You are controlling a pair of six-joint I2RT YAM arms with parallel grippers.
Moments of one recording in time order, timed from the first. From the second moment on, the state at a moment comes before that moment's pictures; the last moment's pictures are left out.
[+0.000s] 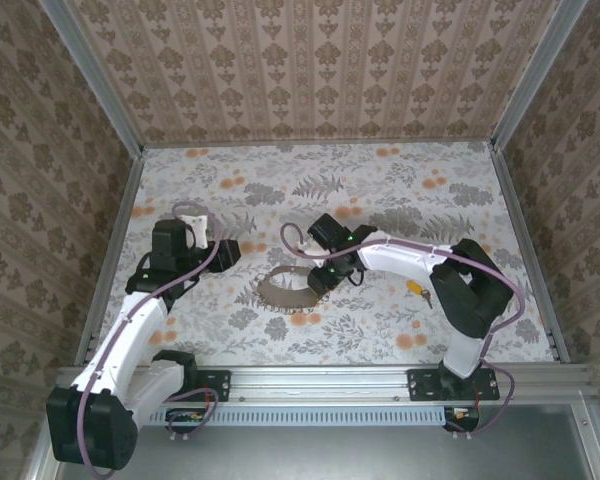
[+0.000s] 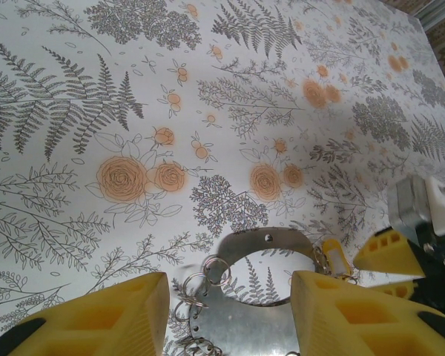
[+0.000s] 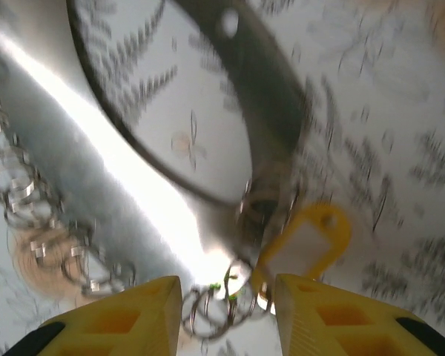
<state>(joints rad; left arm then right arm) -0.20 0.92 0.63 -0.39 0.43 -0.33 0.74 1.75 1.12 -0.61 -0.16 -0.02</state>
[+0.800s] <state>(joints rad) -0.20 0.93 0.63 -0.39 0.44 -0.33 0.78 1.73 1.08 -0.61 -0.15 -0.03</state>
